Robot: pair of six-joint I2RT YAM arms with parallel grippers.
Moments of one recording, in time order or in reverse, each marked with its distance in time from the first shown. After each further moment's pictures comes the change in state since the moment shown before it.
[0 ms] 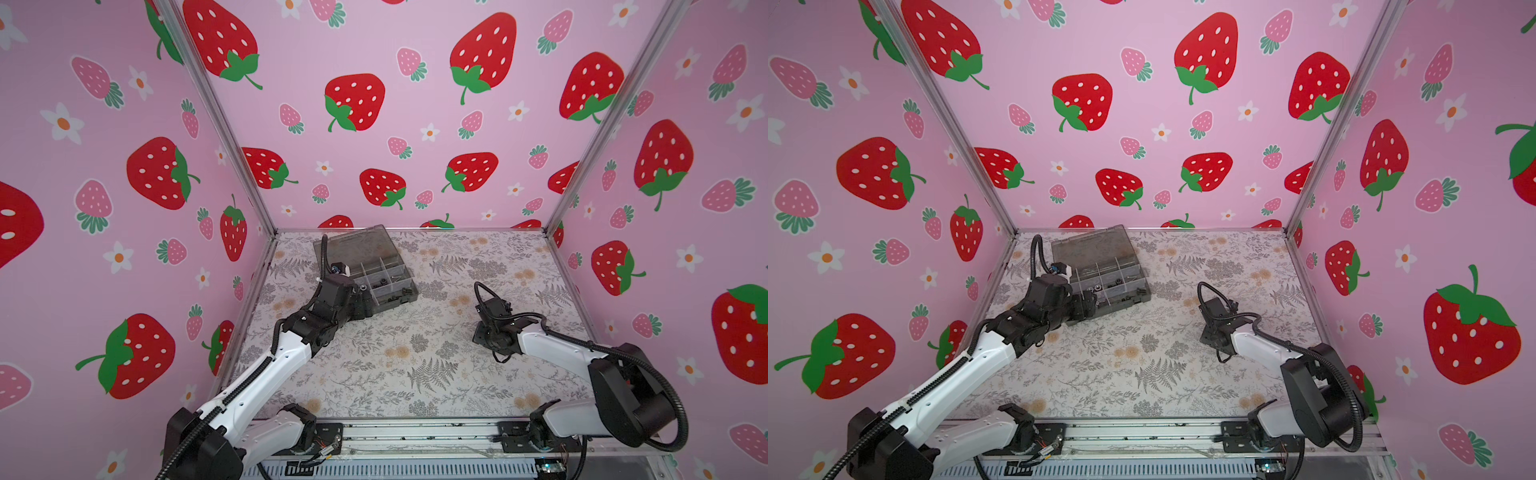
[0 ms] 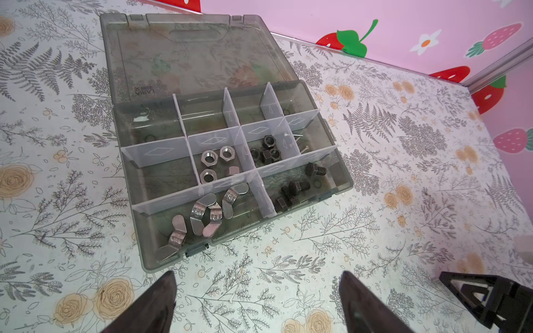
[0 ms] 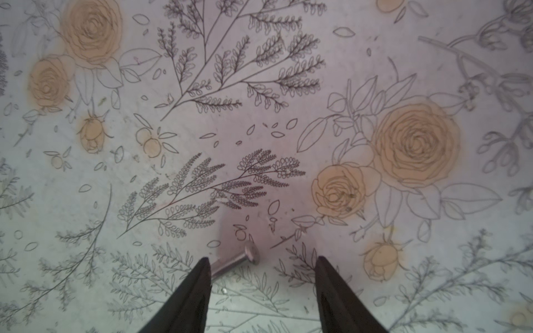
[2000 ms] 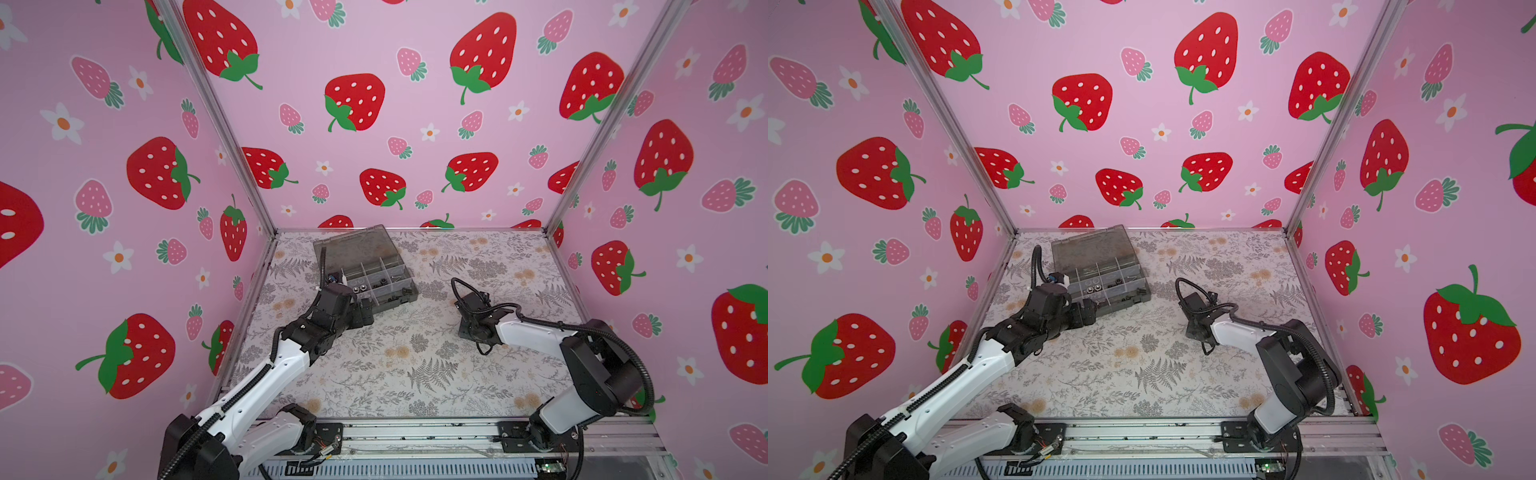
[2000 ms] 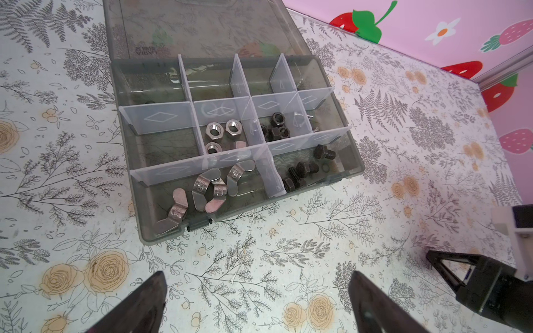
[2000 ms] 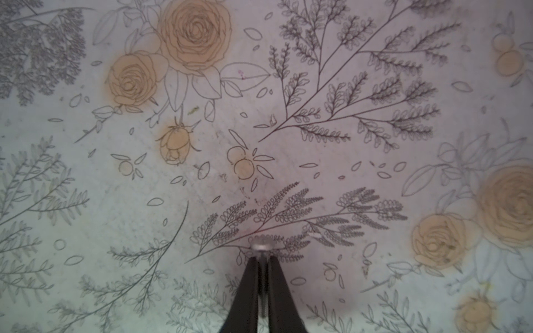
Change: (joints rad) left arm 0.002 -0.038 -0.078 -0.001 0.011 -0.054; right arm 0.115 0.189 0.136 0.042 0.058 -0.056
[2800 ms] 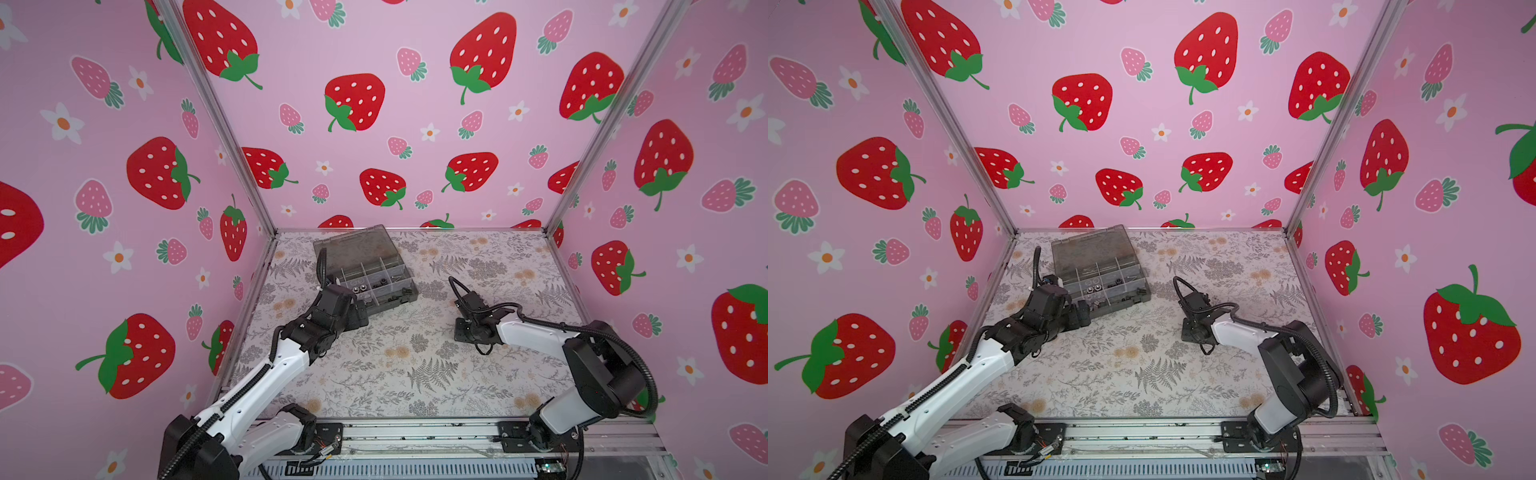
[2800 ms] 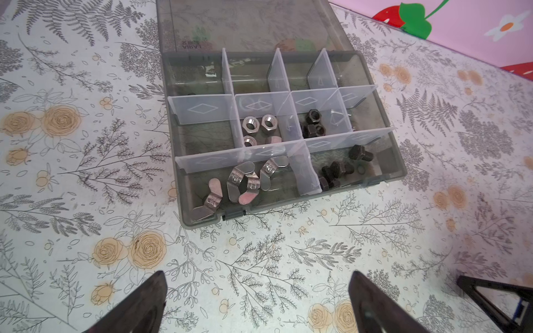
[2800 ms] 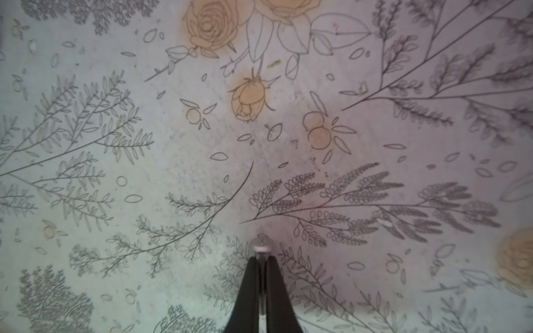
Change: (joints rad) left arm 0.000 0.000 0.015 -0.095 -0.109 -0.037; right arm 0.005 -0.017 0.015 -0.003 -0.177 -0.114
